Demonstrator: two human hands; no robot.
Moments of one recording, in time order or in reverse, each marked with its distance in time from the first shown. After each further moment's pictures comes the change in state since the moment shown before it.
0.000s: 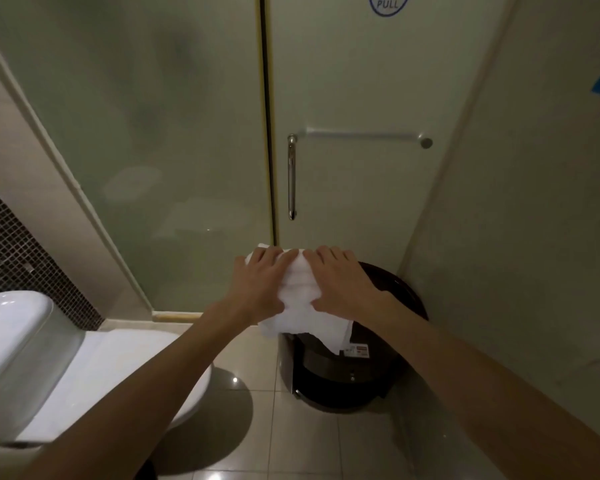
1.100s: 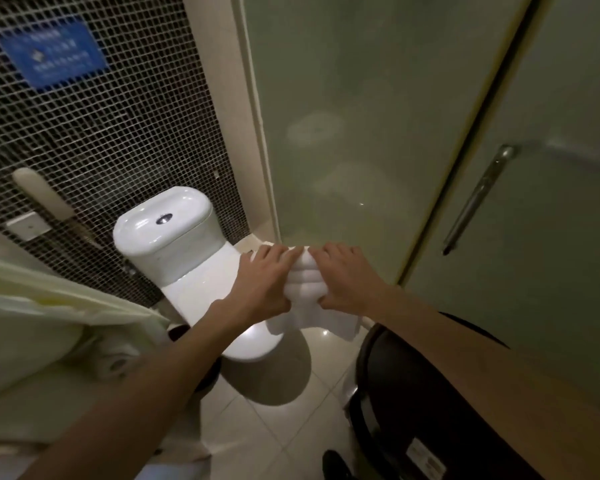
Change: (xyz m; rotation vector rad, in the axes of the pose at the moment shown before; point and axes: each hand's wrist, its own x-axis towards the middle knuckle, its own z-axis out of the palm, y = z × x) left_hand 0.034 -0.108 0.041 0.024 -0.099 -0.706; right_hand 0.240 -0.025 0.080 0.231 -0.083 -0.767
